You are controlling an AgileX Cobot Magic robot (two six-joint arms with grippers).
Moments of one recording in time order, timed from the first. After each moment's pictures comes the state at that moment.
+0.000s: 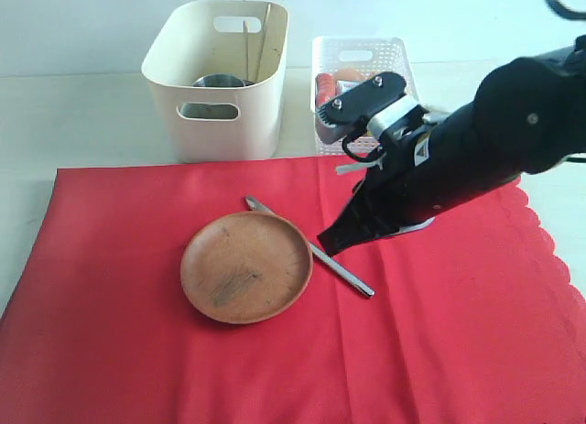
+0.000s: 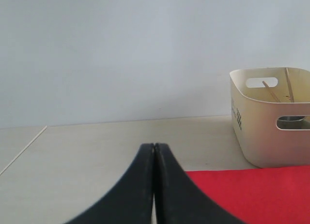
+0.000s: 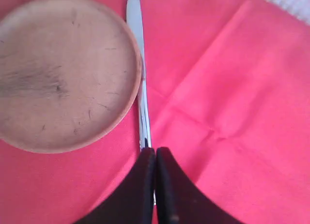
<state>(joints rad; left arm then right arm) 0.02 0.01 0.00 0.10 0.08 -0.01 0.62 1.59 -0.83 0.15 0.39 -0.17</state>
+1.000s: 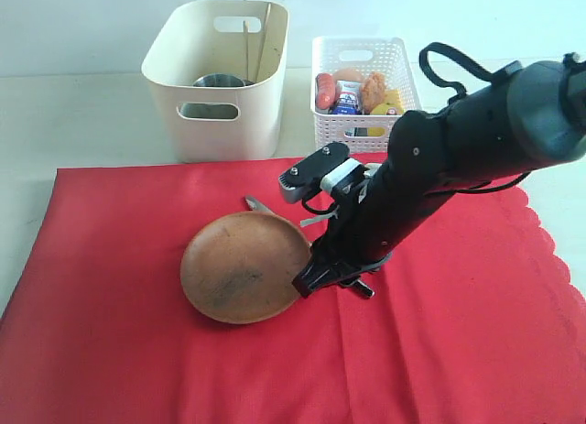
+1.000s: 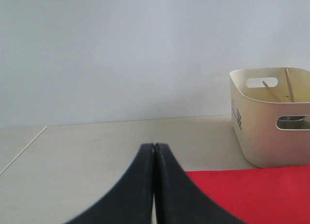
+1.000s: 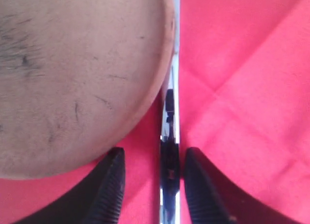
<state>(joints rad) 0.02 0.01 0.00 0.10 0.08 -0.01 0.62 1.92 -0.94 0.36 0.39 -0.43</state>
